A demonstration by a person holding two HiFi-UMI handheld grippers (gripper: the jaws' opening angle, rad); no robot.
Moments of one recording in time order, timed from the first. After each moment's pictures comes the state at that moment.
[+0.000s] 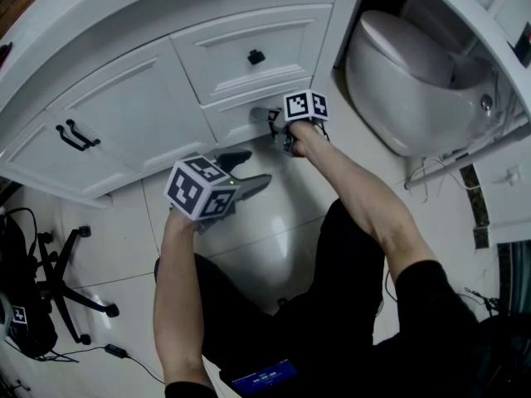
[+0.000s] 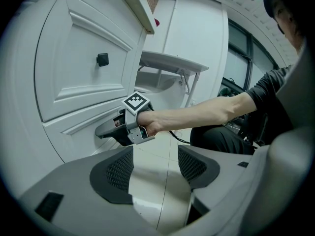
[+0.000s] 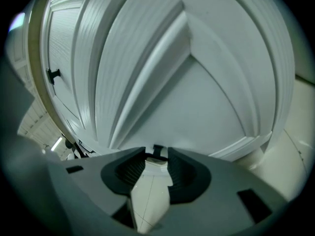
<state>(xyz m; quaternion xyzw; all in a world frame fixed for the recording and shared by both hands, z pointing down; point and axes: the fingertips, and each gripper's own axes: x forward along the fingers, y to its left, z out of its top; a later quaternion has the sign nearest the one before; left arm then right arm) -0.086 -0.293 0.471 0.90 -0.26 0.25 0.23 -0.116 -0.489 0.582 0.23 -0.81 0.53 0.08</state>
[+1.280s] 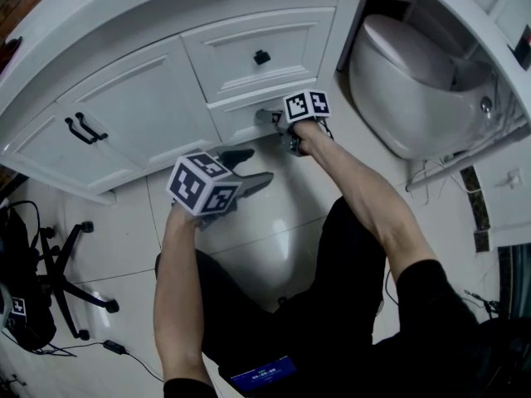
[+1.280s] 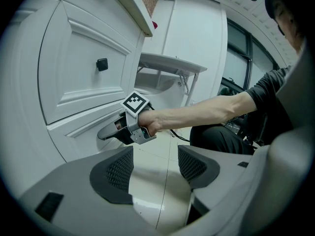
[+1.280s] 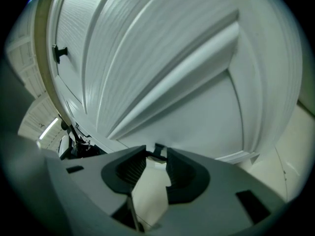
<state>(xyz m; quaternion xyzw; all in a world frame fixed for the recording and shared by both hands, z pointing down) -0.088 -0.286 0.462 0.90 -0.27 0.25 0.23 -0.114 -0.479 0.581 0.23 -0.84 0.47 0.15</state>
